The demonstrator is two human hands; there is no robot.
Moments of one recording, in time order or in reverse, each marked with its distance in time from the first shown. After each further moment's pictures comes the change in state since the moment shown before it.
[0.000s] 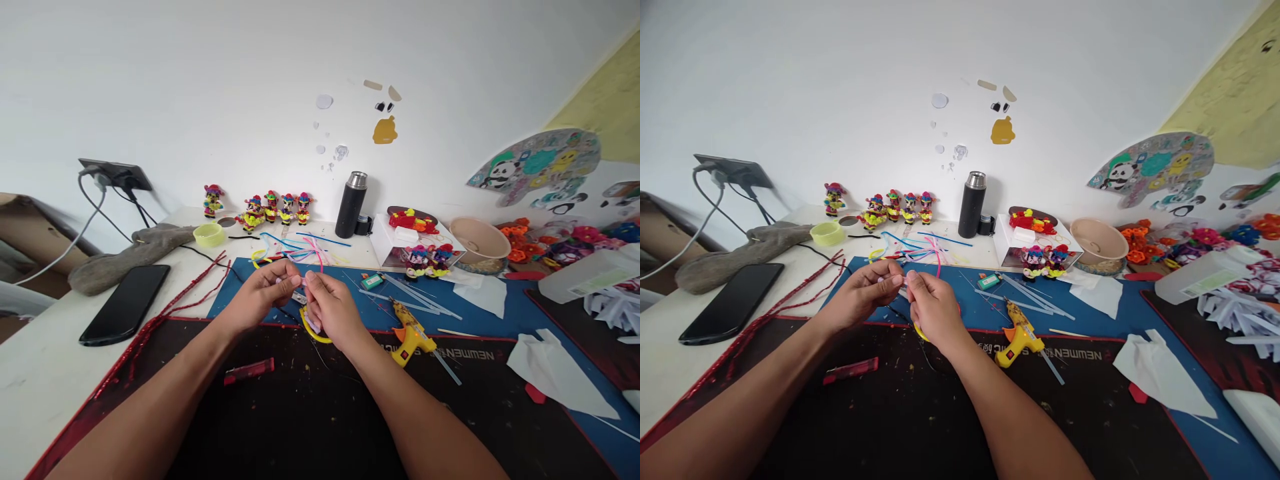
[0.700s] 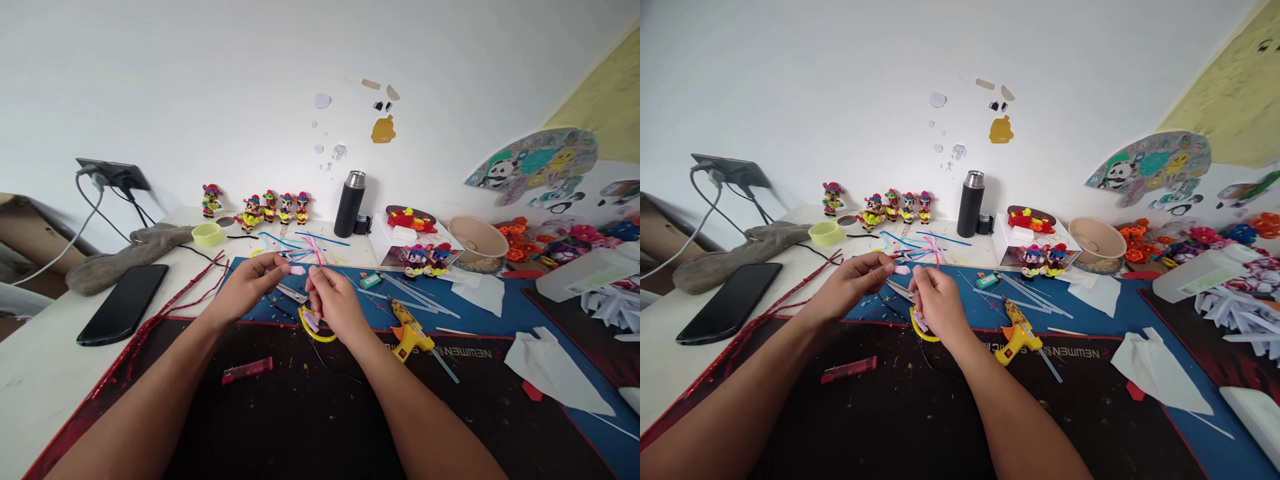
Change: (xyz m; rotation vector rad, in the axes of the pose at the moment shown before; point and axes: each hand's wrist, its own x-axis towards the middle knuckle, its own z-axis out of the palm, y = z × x) left_hand 0.002 0.007 -0.022 0.294 0.107 0.016; right_hand 0.001 -0.016 -0.006 -0.136 0.054 -0.011
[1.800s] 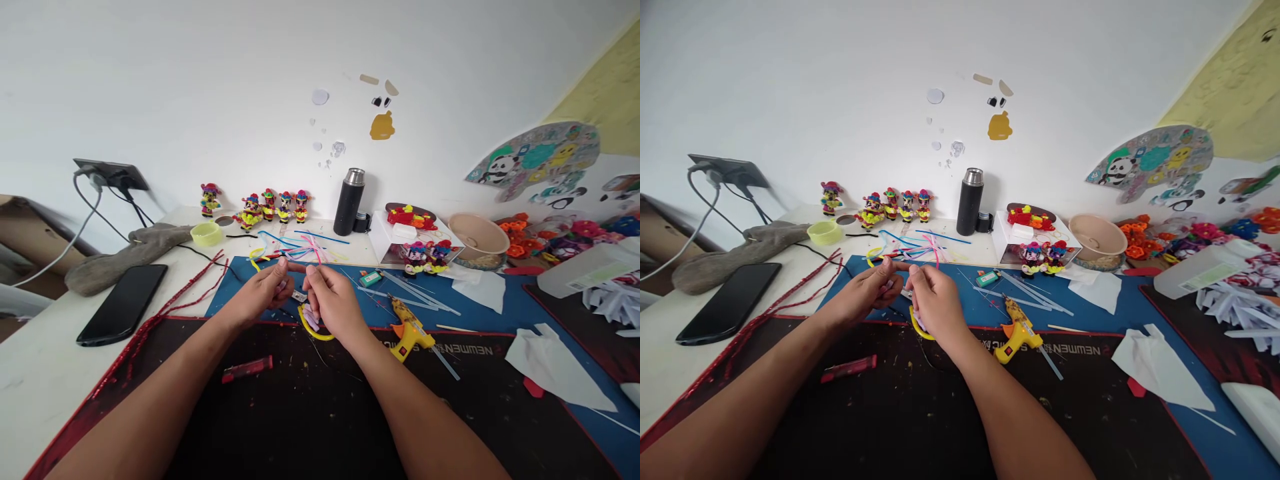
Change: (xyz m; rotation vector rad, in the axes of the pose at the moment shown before) left_hand 0.001 -0.022 0.021 -0.303 -0.122 -0.166; right_hand -0.005 -0.002 0.003 -0.042 0.000 -0.051
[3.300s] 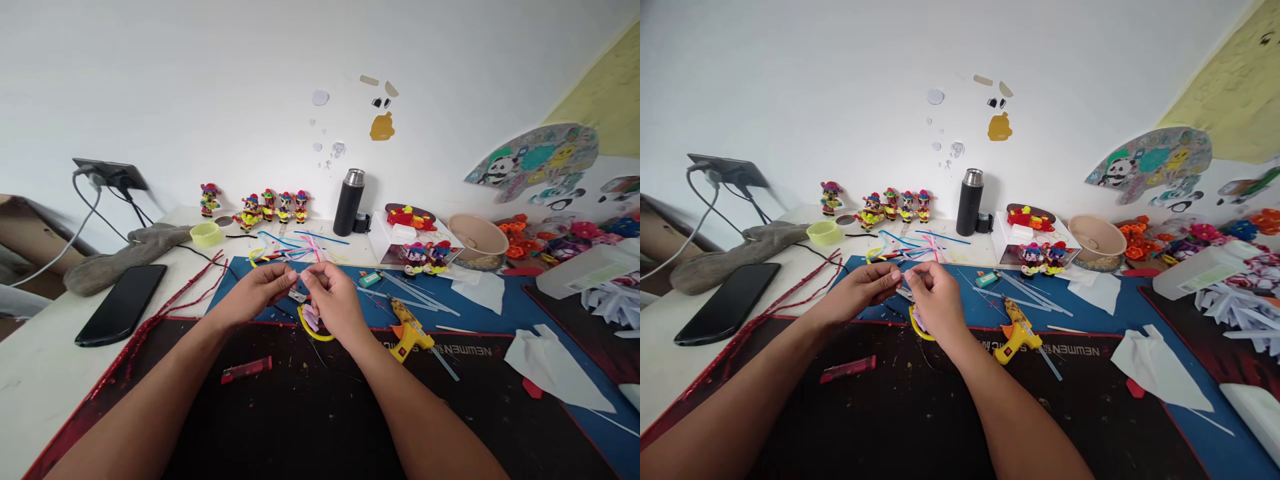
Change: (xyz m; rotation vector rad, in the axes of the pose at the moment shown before) left_hand -0.007 0.020 -0.004 0.223 -0.044 0.029; right_hand 0.002 0.001 0.000 -0.093 0.097 -0.007
